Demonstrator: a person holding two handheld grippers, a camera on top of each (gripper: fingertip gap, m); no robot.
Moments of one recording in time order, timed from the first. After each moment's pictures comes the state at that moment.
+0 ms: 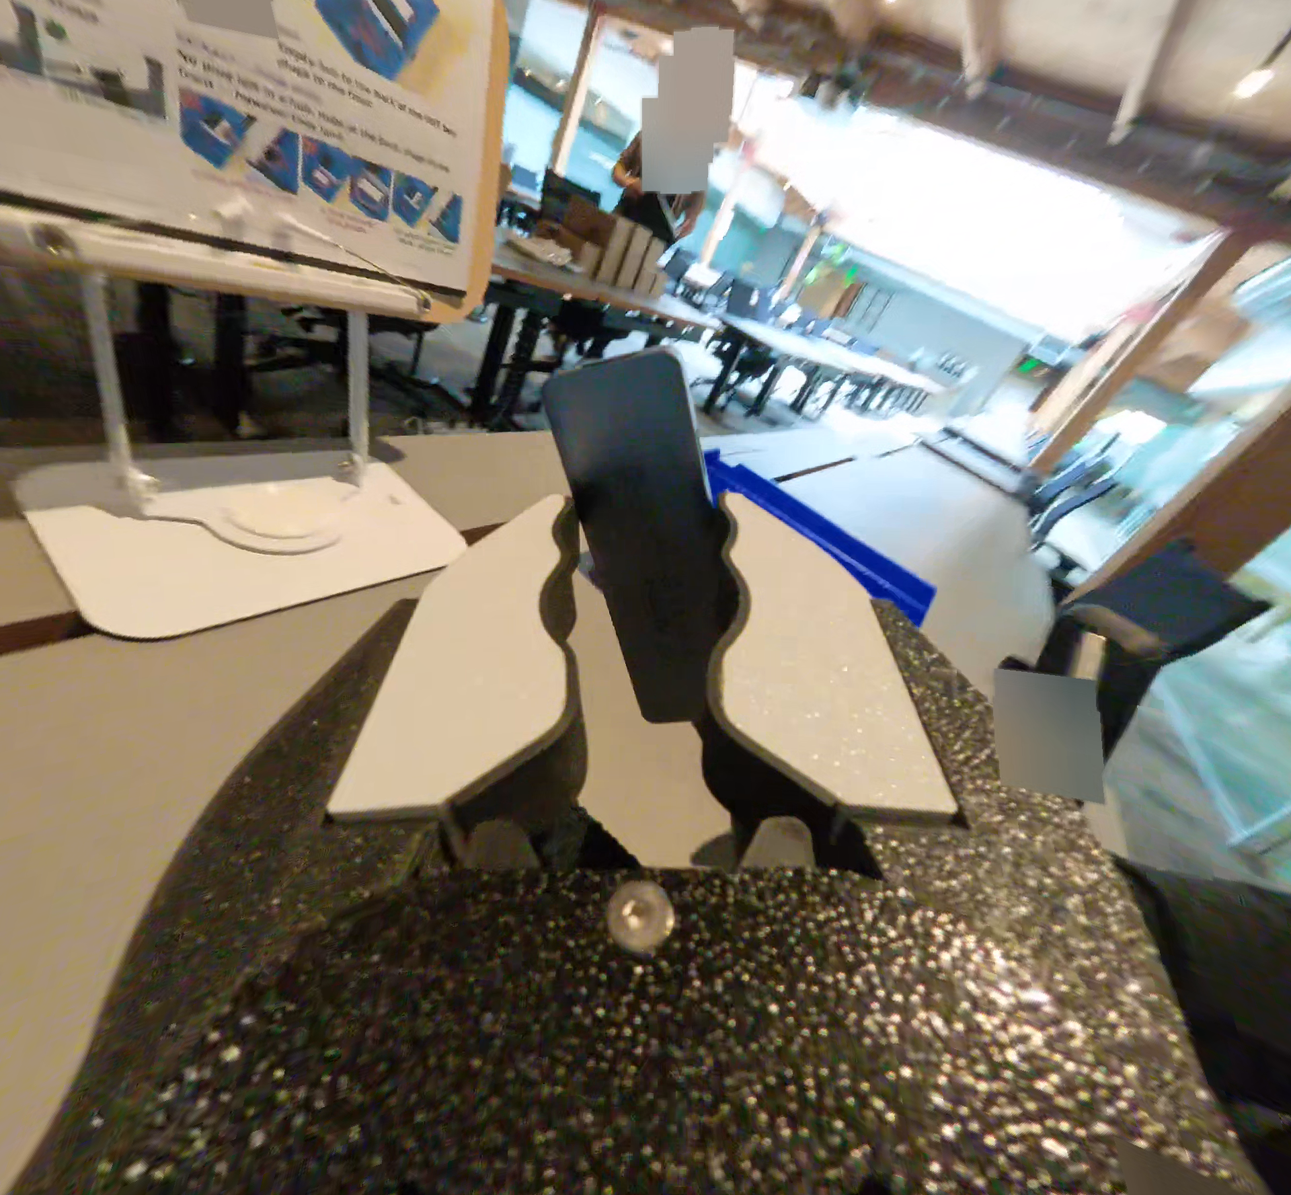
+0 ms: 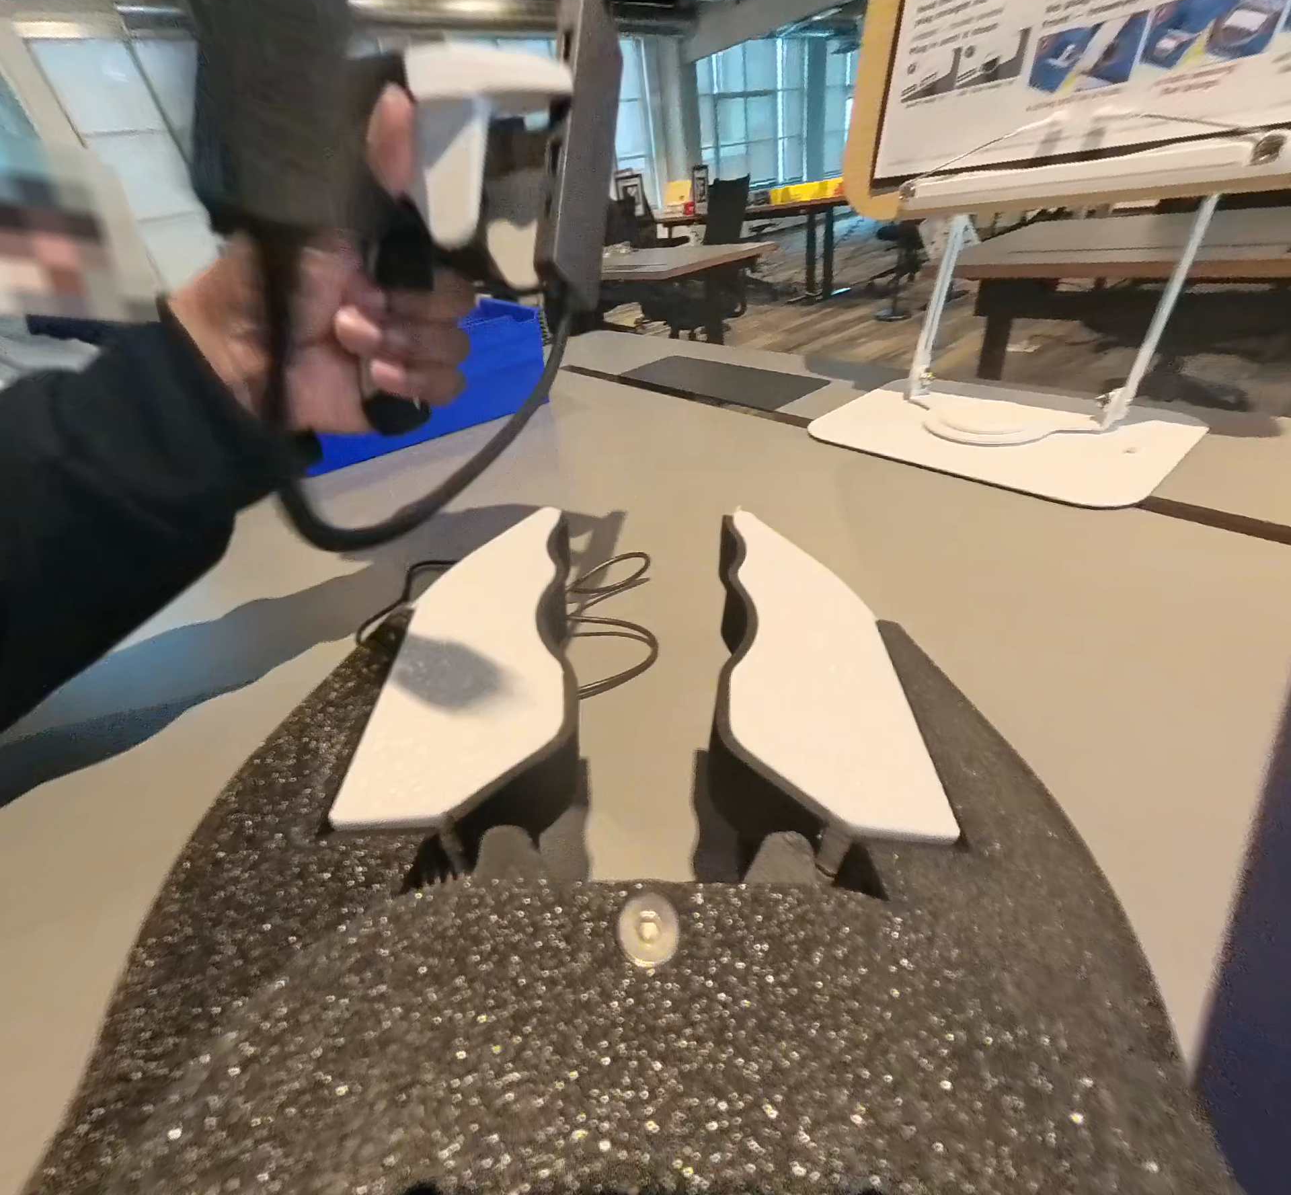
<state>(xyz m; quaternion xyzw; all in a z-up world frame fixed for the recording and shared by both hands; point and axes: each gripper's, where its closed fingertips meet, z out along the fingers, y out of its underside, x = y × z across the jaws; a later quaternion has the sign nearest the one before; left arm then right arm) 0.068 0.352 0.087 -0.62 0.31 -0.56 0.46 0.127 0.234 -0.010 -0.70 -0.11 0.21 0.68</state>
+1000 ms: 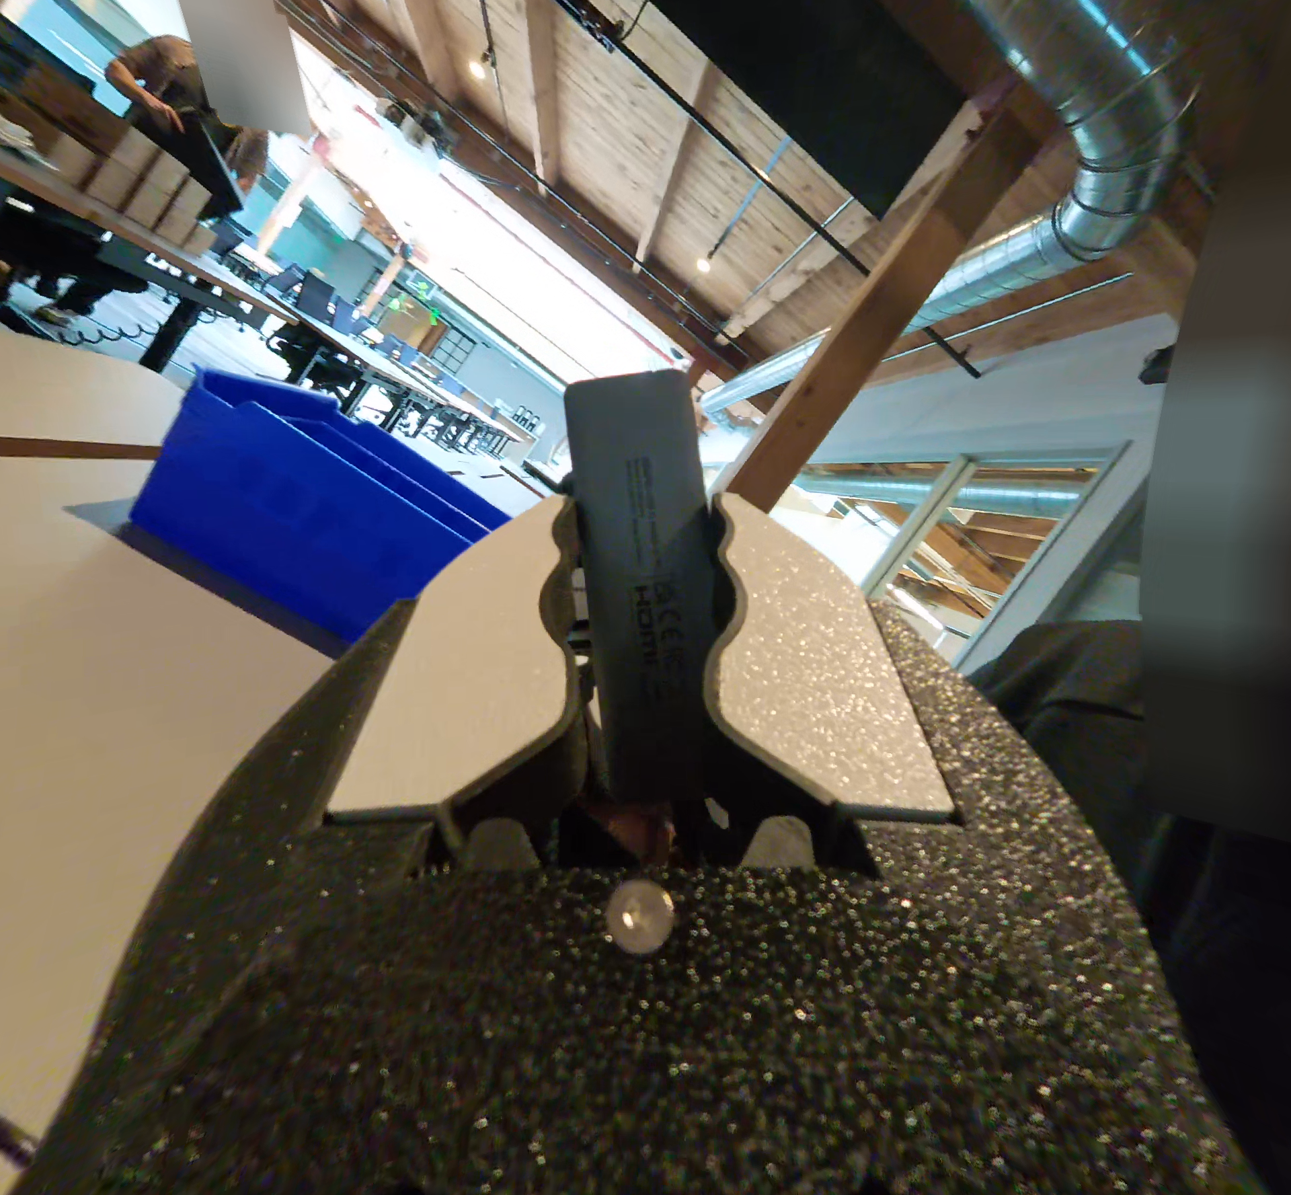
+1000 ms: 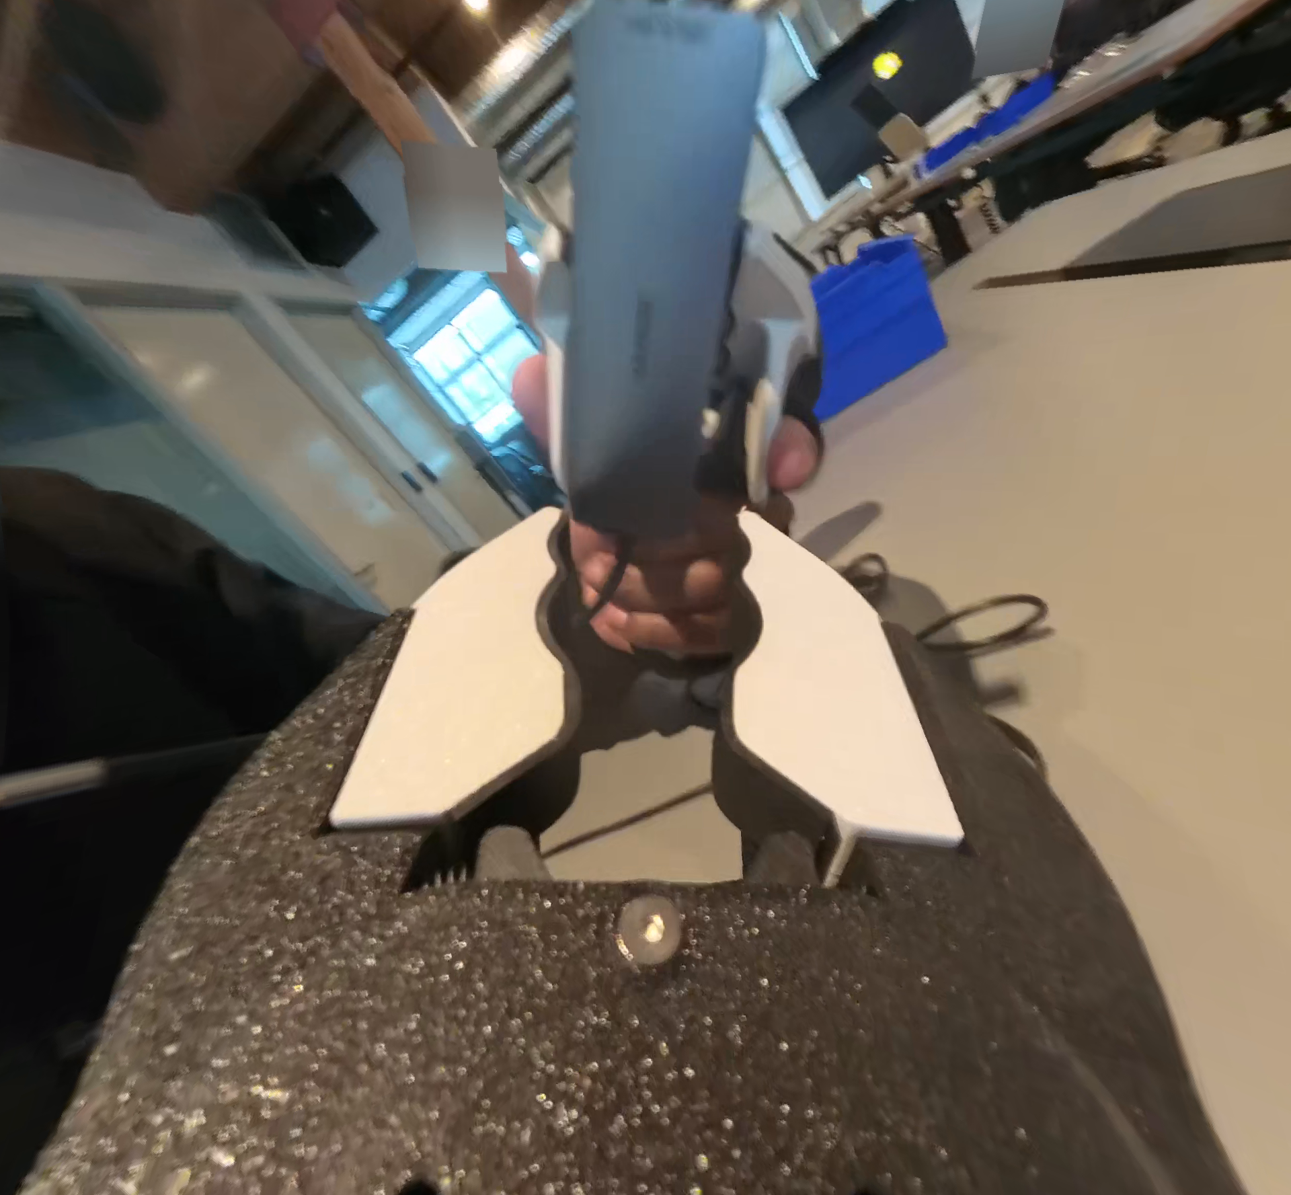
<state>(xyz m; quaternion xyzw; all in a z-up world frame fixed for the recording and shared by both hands) 0.087 0.270 0.056 -0.46 0.30 -0.80 0.24 0.054 0.246 0.009 -0.63 -0.13 0.57 0.51</state>
